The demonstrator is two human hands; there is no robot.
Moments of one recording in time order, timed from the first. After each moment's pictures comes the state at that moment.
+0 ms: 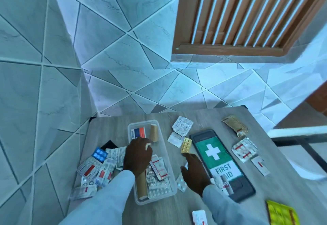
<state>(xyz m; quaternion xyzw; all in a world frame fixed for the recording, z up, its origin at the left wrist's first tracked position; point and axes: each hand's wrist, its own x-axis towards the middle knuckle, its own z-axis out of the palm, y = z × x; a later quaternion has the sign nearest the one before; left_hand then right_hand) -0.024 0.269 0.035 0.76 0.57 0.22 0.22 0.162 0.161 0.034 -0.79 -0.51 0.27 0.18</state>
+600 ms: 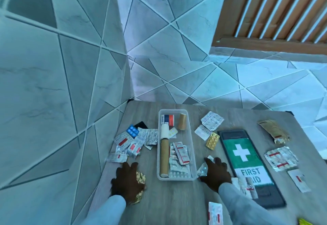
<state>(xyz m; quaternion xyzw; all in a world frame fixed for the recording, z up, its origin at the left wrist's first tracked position) -0.133 0.144 -0.015 0.61 0.74 -0.04 0.27 0.168 0.147 0.002 -0.79 -0.55 0.26 -0.05</state>
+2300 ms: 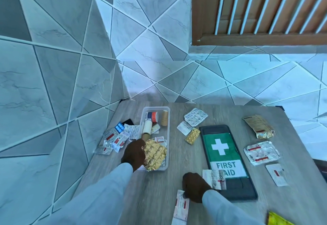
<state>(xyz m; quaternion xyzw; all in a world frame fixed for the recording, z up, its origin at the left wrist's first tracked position) -0.005 0.168 0.047 0.62 0.75 0.10 0.21 0.225 0.105 -0.004 -0.63 -0.68 0.35 -0.10</state>
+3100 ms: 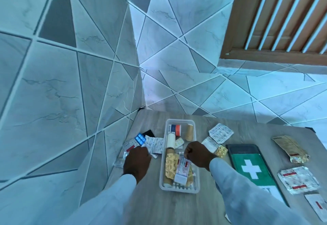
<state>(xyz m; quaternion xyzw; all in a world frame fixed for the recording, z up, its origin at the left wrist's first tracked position) -0.108 0.205 0.035 0.63 0.75 0.11 0.16 0.124 0.236 0.077 -0.64 -0.67 0.37 0.05</state>
